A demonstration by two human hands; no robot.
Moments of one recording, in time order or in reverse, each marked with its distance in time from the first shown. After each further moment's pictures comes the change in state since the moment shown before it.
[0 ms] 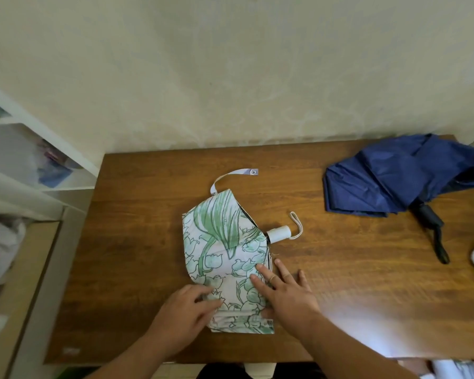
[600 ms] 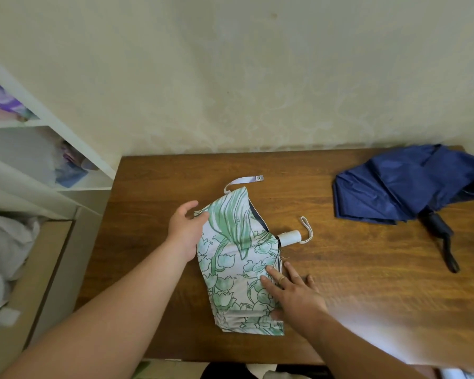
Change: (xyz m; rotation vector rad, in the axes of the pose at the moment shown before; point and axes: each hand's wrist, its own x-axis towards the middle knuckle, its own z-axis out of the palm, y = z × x) left_hand 0.125 -0.011 -0.124 -1.310 0.501 -0.829; right_hand 0.001 -0.007 -0.008 0.004 0.005 0.034
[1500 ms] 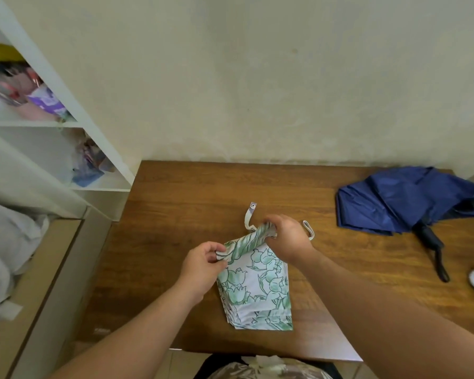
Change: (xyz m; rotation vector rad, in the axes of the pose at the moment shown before) left_hand -0.089 -0.051 -0.042 0.291 -0.179 0.154; right_hand 0.021 -0.025 -0.134 0.538 0.635 0.032
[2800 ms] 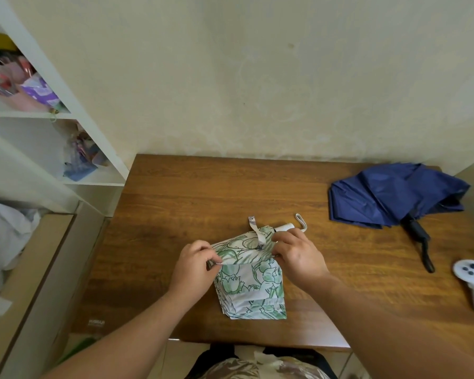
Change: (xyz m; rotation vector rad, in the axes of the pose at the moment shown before) left_hand -0.007 -0.036 -0.008 0.624 0.094 0.493; right_hand -0.066 0.044 0.014 -0.317 0.167 -0.326
